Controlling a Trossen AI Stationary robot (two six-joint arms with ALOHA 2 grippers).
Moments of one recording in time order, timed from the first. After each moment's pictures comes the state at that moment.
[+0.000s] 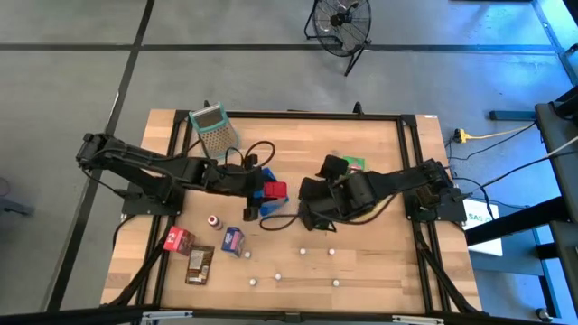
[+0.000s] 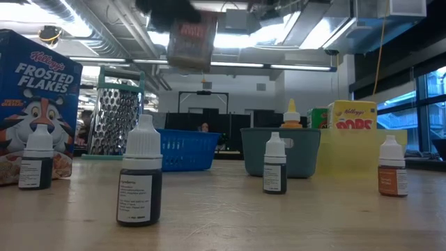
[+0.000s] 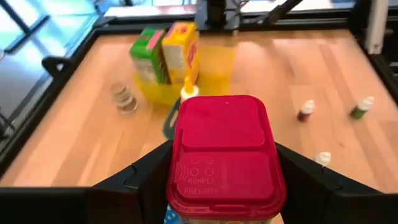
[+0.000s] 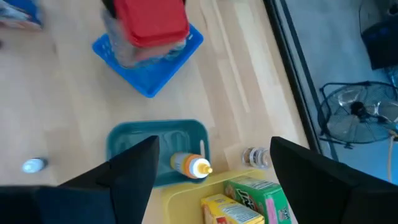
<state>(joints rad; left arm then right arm) -0.16 1.26 0.97 -0.26 -0.27 -0.10 0.37 1.96 2.19 -1.57 0.61 0.51</state>
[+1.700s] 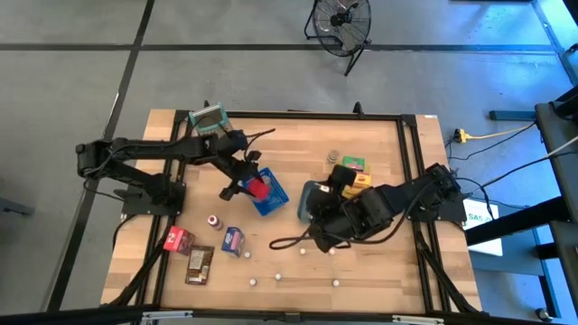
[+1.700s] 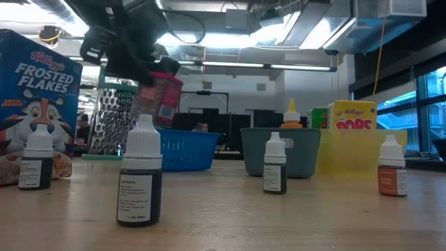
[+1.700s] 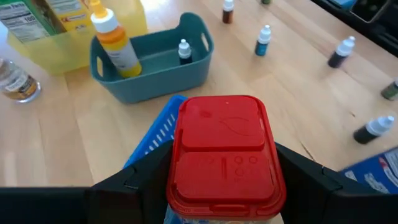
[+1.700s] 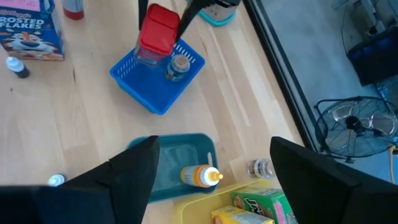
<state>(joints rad) 0.34 1.26 0.74 -0.32 0.58 0.62 0.47 1.94 2.19 -1.56 0.72 0.61</state>
